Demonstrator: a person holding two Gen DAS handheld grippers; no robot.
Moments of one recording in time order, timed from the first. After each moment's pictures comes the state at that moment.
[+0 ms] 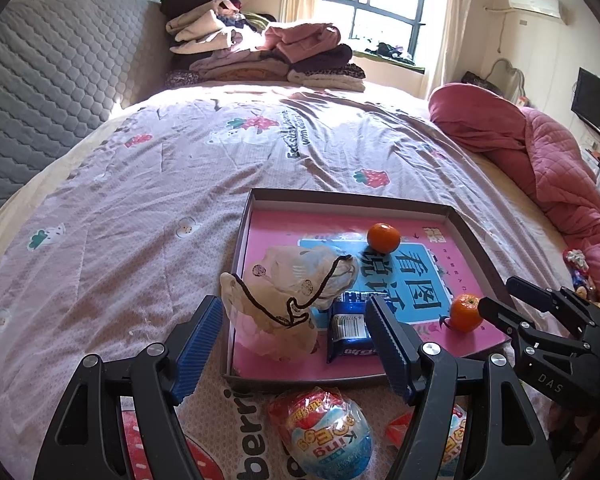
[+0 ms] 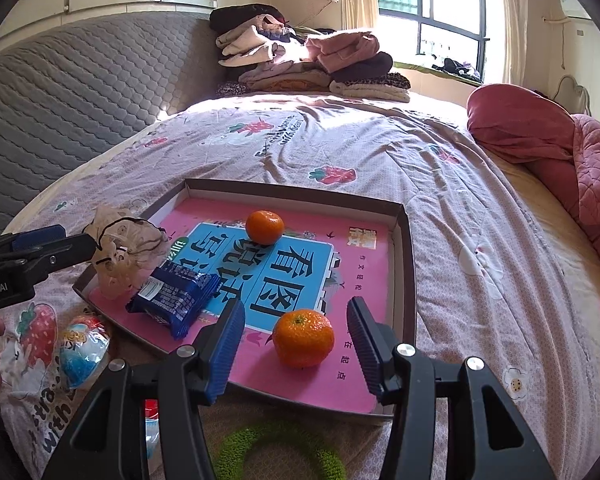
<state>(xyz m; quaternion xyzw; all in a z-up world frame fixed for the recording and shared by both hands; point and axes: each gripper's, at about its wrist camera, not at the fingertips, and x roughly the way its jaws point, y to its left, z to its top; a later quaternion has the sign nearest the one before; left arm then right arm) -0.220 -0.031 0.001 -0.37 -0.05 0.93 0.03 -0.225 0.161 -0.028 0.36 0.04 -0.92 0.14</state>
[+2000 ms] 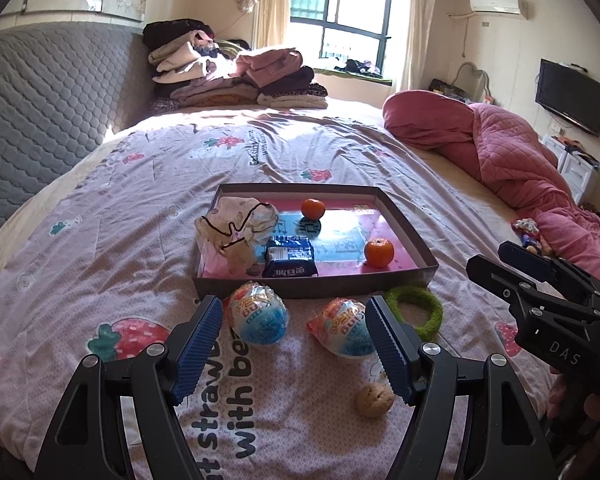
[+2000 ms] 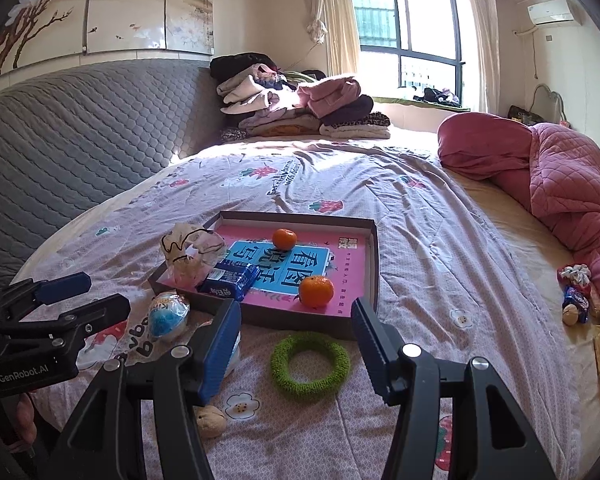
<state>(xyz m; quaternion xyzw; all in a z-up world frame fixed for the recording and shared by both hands) -0.080 0.006 0.030 -0.34 -0.03 0.94 0.07 -0.090 0.182 0.026 0.30 0.01 -0.95 0.12</state>
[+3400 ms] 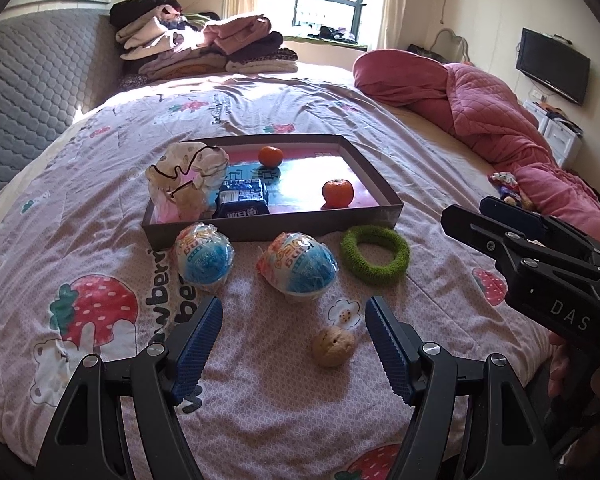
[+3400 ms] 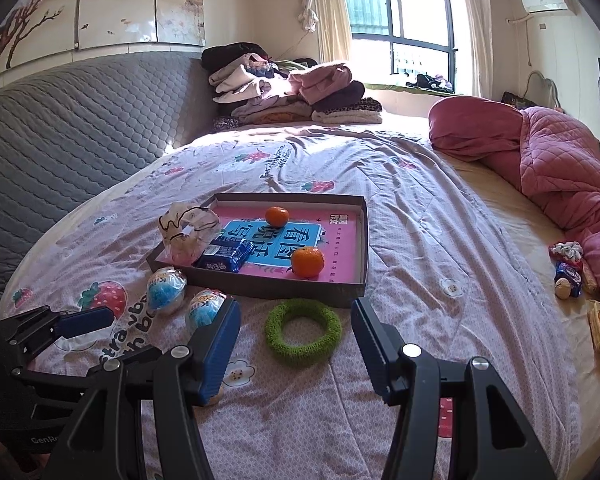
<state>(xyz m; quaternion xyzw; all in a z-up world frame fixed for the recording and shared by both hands) -0.061 0.041 -0.002 -0.39 -0.01 0.91 0.11 -0.071 0.191 0.017 0.32 0.00 -0.94 0.11</state>
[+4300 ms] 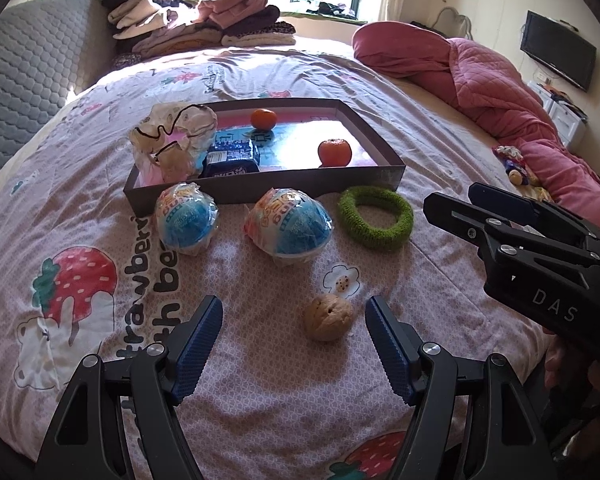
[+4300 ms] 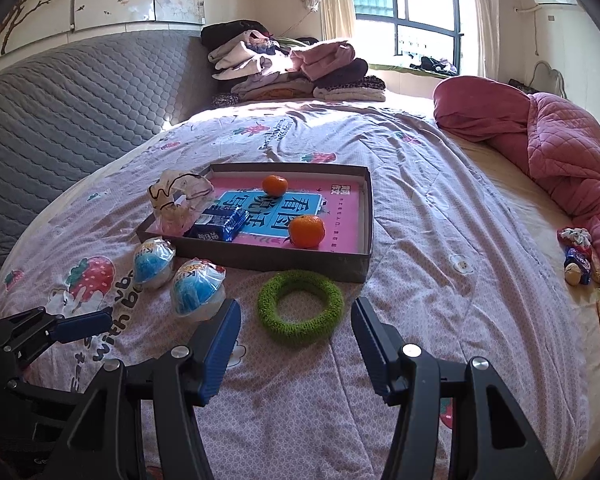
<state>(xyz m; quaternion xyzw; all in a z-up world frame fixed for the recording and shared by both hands) -0.064 0.054 -0.031 -0.43 0.00 0.89 0.12 -0.084 0.188 -0.014 0.36 0.01 -0.93 0.11</state>
